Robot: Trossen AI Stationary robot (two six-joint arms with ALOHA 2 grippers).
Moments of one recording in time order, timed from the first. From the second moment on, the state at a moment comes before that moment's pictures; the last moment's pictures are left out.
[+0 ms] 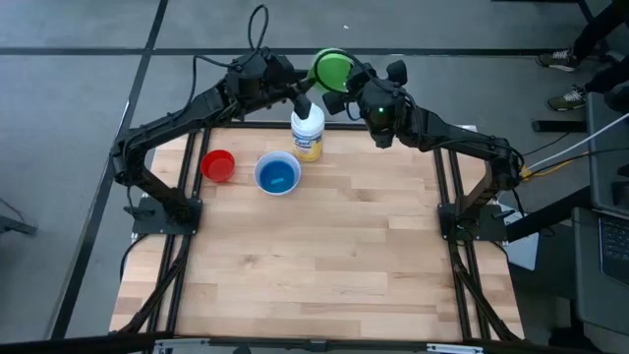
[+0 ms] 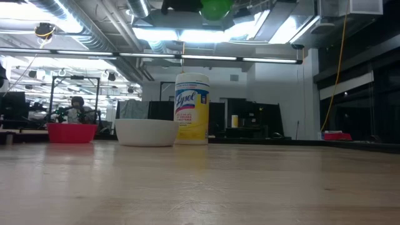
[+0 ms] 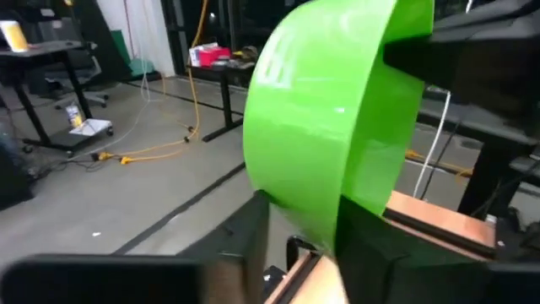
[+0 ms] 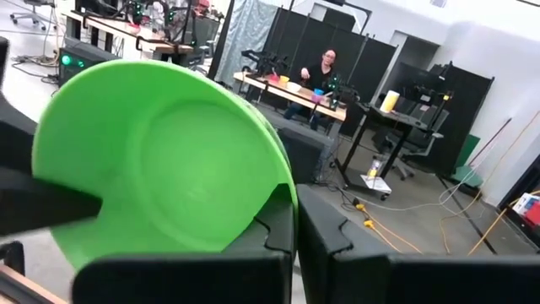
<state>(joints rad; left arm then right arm) 0.47 1.51 1.63 -0.26 -0.17 -0.03 -0.15 1.68 1.87 -0.32 1.09 -0.17</state>
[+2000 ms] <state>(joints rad) 0.57 1.50 1.25 -1.04 0.10 0.14 -0.05 1.32 1.87 -0.62 0.19 0.07</state>
